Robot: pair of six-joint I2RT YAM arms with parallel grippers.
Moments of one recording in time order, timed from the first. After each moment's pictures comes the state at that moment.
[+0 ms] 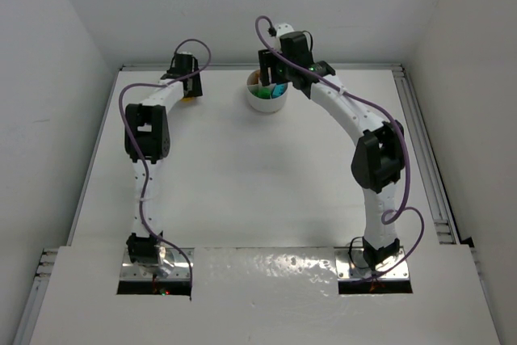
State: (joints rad) left arm -0.06 2.48 2.05 -0.39 -0.26 -0.16; right arm 0.47 2.08 1.93 -0.39 0.04 0.12
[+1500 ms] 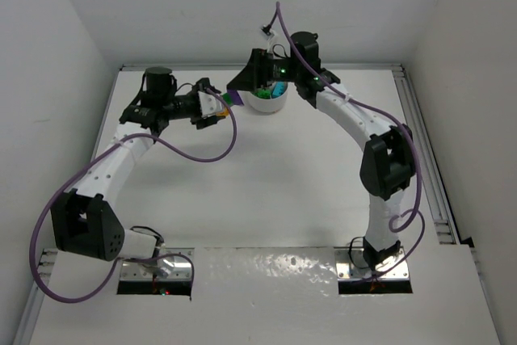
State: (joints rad) left arm -0.18 1.37 1.19 -0.39 0.83 1.03; right arm 0.46 1.96 1.73 0.05 -0.87 0.58
